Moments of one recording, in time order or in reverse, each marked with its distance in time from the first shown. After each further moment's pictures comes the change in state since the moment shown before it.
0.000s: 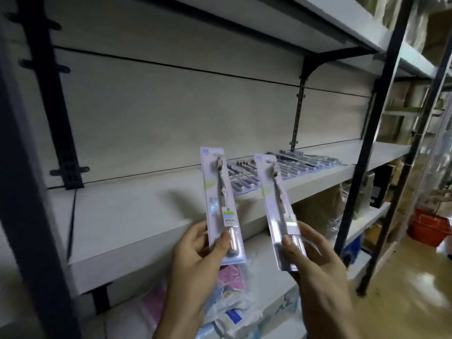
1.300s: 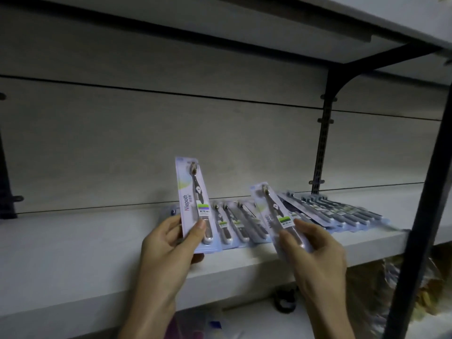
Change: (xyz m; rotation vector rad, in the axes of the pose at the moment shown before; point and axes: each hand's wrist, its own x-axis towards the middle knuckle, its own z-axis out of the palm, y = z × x) left_hand 0.154 -0.037 0.188 0.121 0.407 0.197; right_hand 0.297 -0.030 -0.061 -0.344 -0.181 -0.226
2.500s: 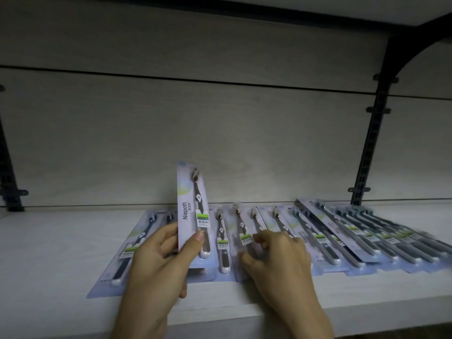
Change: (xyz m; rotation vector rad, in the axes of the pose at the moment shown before) left_hand 0.042 -0.023 0.040 0.157 0.175 -0.049; right_hand 0.078 0.031 0.063 -0.703 -0.391 -0.355
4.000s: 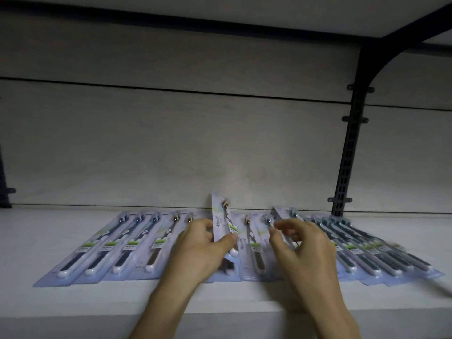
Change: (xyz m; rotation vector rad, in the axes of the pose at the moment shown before) left_hand 0.009 -0.021 0.111 0.440 -0.209 0.045; right_hand 0.030 0.103 -0.048 0.361 0.268 -0.093
